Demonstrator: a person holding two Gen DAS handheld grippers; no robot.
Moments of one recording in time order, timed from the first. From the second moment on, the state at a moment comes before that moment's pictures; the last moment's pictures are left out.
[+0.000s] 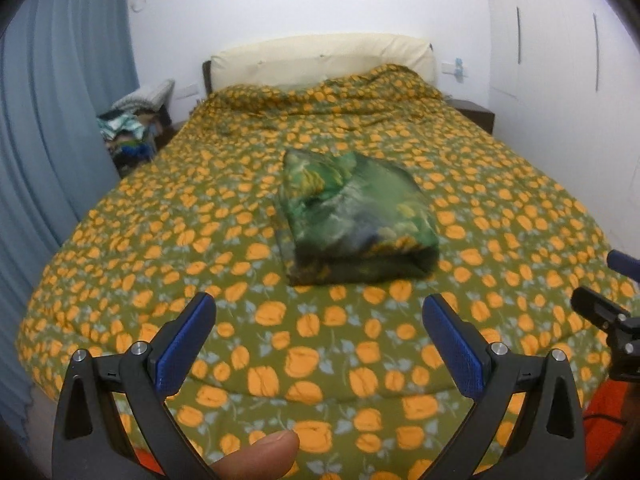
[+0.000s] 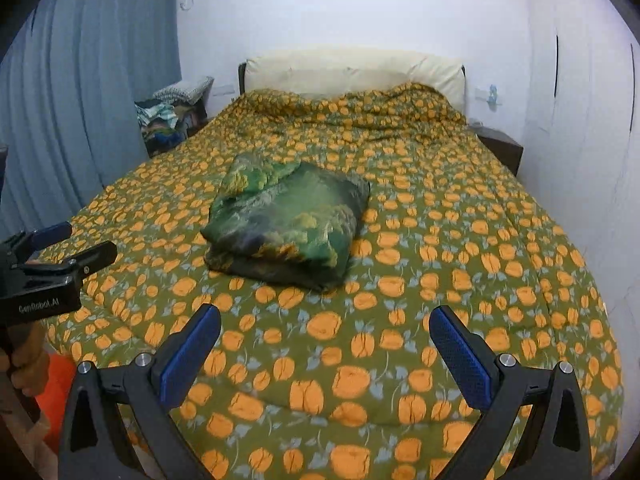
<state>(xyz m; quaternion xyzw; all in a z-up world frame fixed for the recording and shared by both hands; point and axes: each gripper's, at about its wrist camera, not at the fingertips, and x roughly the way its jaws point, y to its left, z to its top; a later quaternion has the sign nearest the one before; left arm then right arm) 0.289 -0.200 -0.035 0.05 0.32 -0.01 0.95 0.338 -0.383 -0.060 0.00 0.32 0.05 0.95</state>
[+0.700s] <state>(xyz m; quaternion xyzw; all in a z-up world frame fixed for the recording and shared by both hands) 0.265 -0.214 -0.042 0.05 0.36 -0.01 0.93 0.310 -0.369 -0.049 0.00 0.34 0.03 0.94</state>
